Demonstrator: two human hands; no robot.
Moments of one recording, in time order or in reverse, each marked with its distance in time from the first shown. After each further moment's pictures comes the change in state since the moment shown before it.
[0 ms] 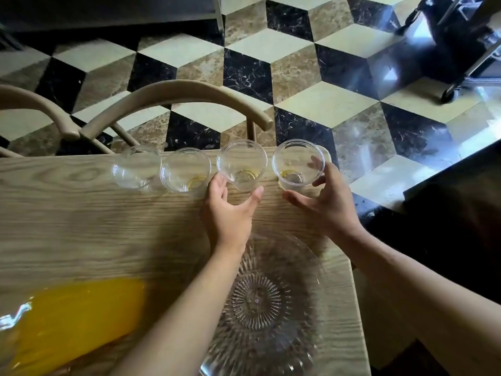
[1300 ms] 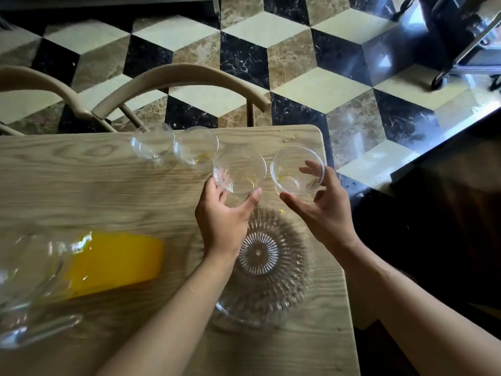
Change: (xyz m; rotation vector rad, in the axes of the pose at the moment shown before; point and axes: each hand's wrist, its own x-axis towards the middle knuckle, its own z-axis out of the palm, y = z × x) left_hand -0.073 0.027 -0.055 0.054 -0.027 0.122; right_hand -0.086 -0.030 -0.016 0.090 0.052 0.004
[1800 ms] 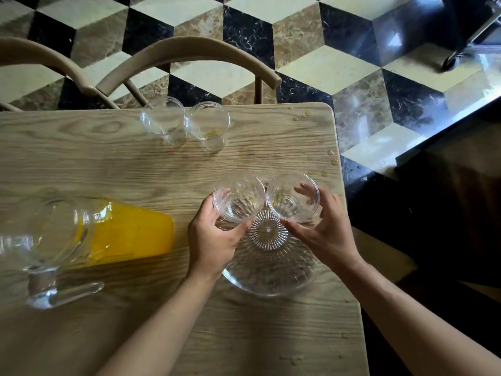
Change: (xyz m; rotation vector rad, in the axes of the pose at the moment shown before) left_hand -0.042 -0.033 -0.067 0.099 -0.171 -0.059; right_hand -0.072 0.010 0.009 -0.114 -0.169 -0.010
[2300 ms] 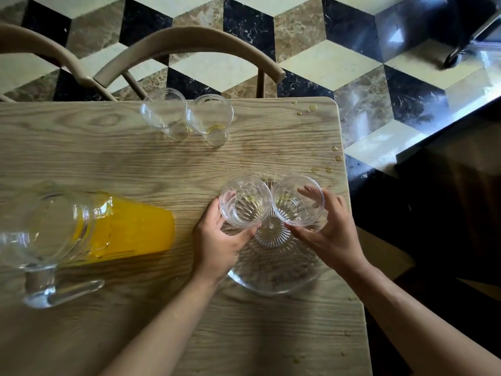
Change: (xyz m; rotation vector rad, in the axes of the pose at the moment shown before) left_hand -0.009 -0.009 0.001 -0.087 -0.069 -0.067; right_hand -0.008 0.008 0.001 -0.043 -0.037 0.010
